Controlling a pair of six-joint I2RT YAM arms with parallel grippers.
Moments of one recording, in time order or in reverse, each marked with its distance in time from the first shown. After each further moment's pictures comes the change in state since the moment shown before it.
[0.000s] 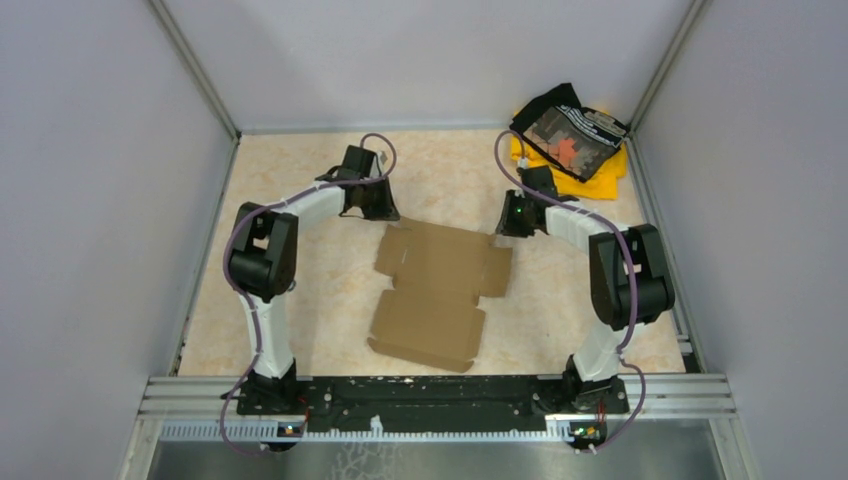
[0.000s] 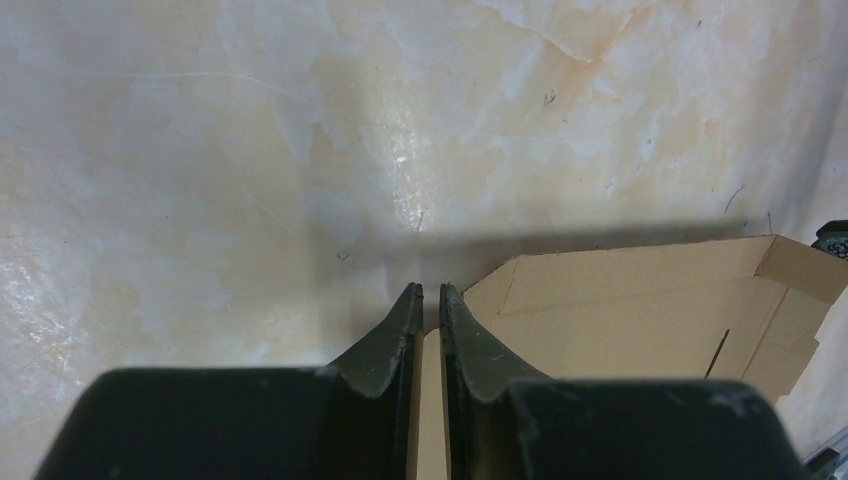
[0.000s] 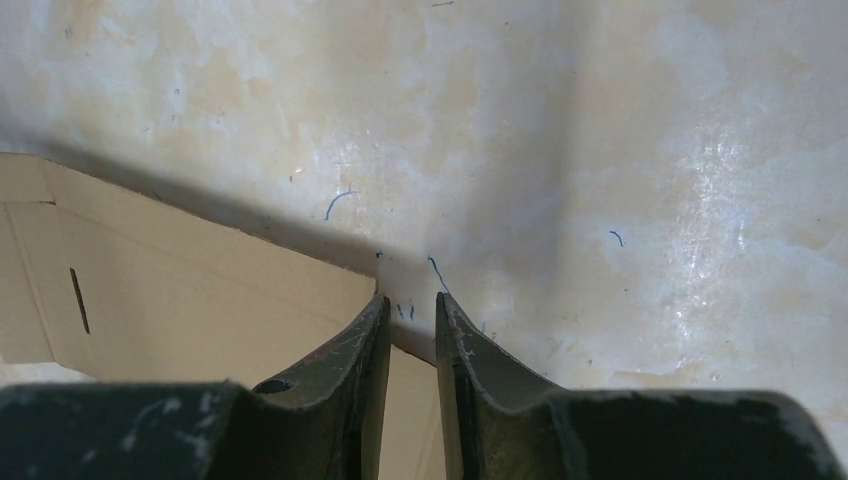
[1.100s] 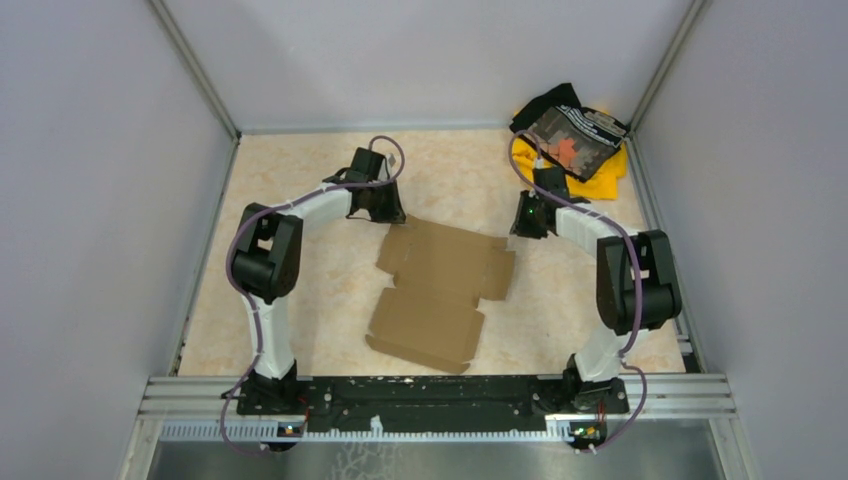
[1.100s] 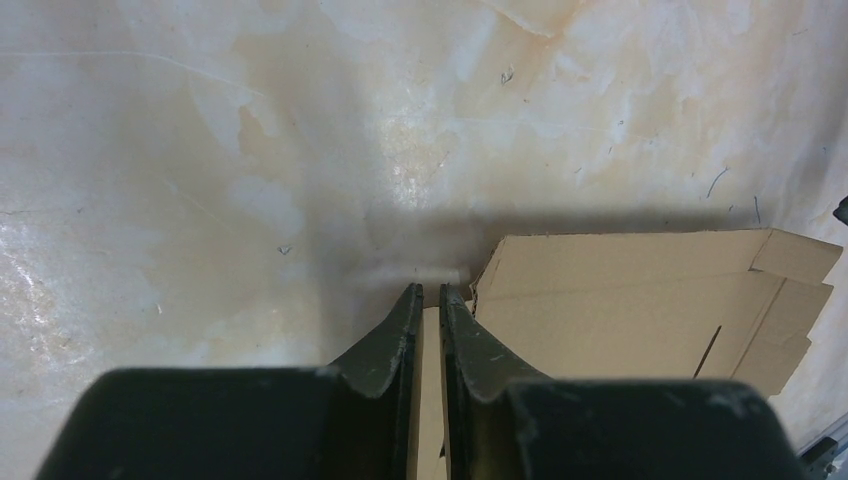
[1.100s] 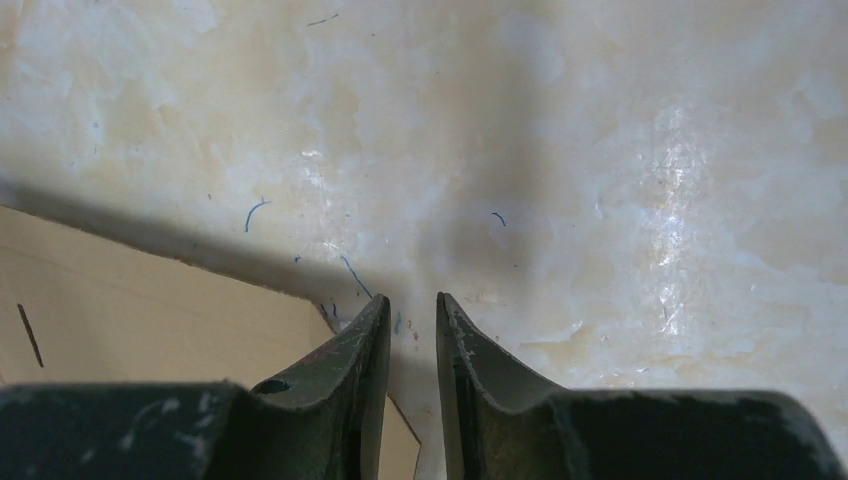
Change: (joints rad) left arm -0.046 0.000 0.000 0.000 -0.006 -0.018; right arm -0.054 -0.031 -0.021 -0.024 0.063 -0.002
